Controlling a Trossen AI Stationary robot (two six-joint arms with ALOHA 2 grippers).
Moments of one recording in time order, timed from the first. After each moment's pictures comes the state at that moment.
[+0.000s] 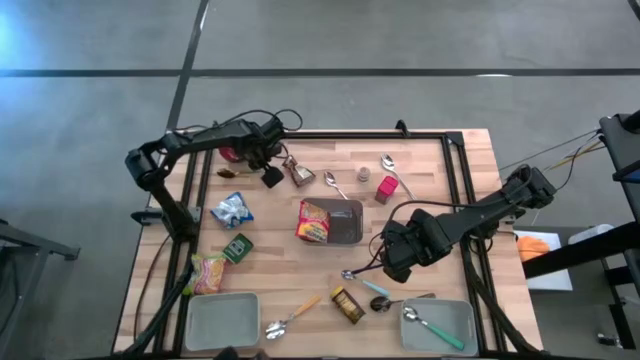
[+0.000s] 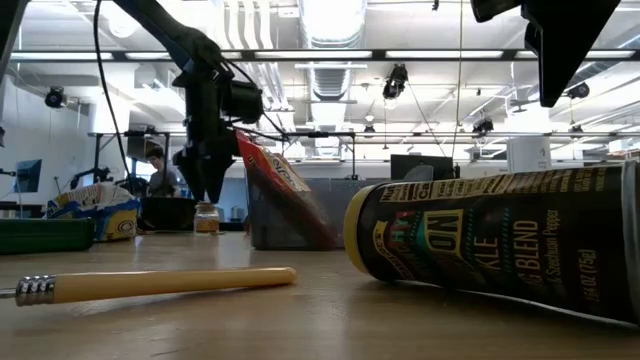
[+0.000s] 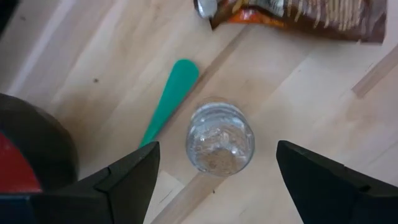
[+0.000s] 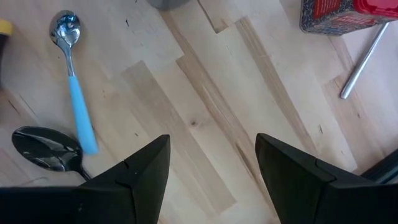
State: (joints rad) left arm 0.66 1.70 1.14 -0.91 -0.03 -0.03; right arm 0.45 1.55 1.31 -1.31 0.24 1.03
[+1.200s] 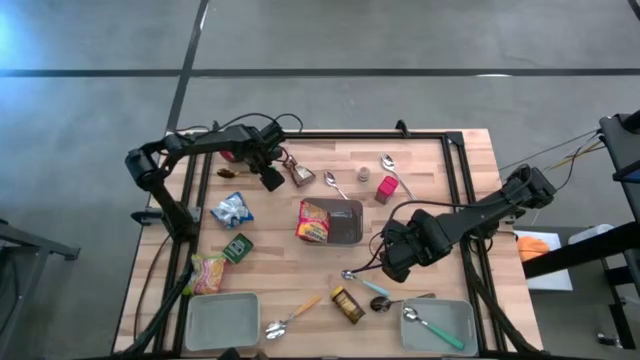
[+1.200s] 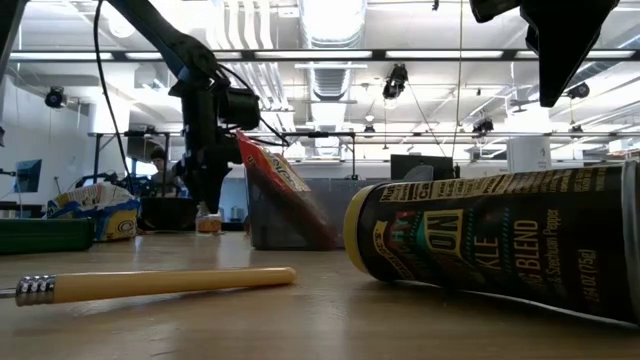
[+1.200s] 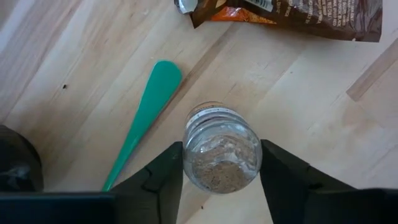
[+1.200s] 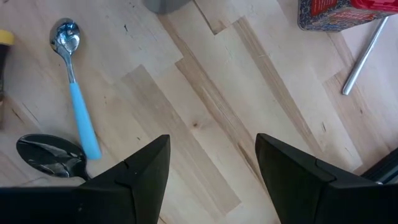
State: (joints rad) left arm 0.66 1.70 1.07 -0.80 0.02 -0.02; right arm 0.45 1.55 1.31 -1.30 0.25 1.06
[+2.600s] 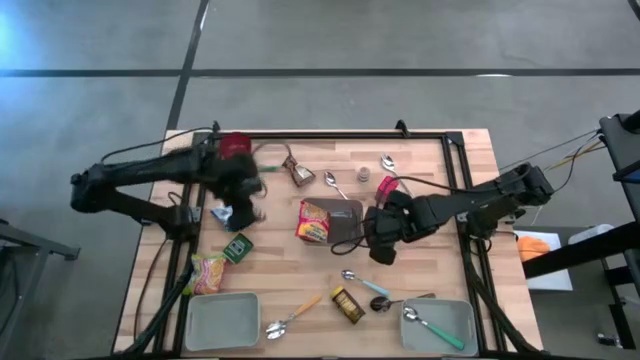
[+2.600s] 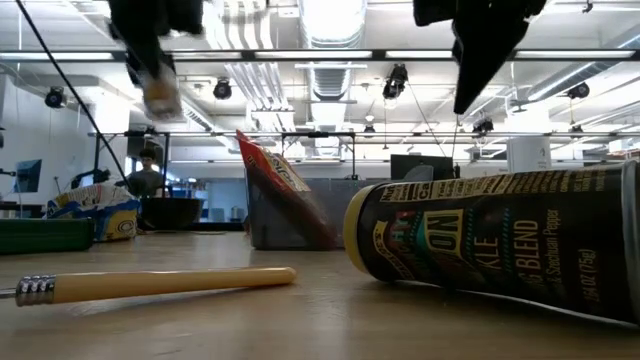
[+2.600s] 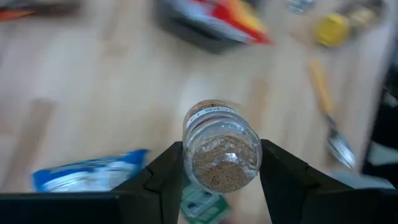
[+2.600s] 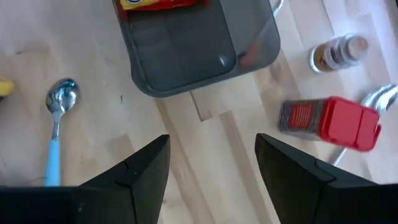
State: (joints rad) left arm 0.13 1.16 1.13 -1.15 0.22 -0.23; right arm 0.27 1.55 1.31 -1.10 0.33 0.58
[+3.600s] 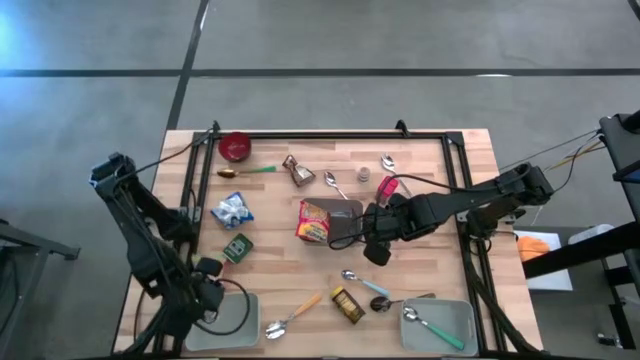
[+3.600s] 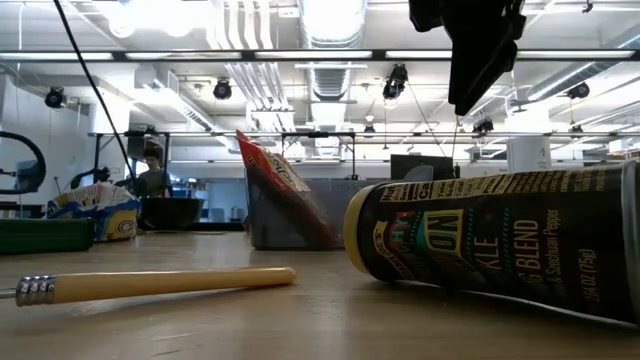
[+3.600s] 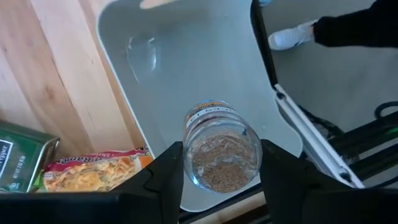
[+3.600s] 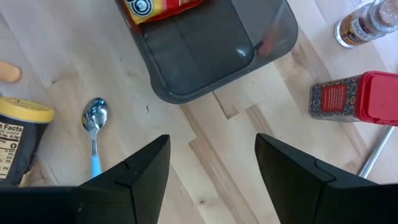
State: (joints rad) left arm -0.96 1.32 1.13 -1.05 0.07 -0.69; right arm 0.26 1.55 1.31 -1.06 0.26 0.76
